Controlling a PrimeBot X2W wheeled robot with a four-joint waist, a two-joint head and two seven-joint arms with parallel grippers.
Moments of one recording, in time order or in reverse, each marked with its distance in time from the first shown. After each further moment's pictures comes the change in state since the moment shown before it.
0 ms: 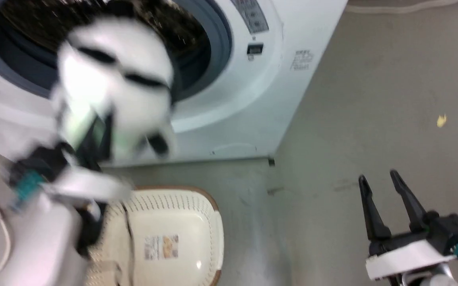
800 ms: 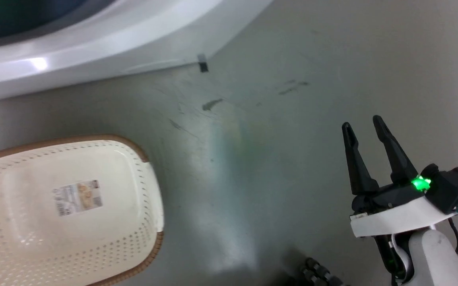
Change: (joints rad) left arm -0.983 0.282 -0.083 0.421 0.153 -0.093 0.319; right arm -0.194 0.000 0.105 -0.019 0.181 0.000 0.000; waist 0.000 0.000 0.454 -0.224
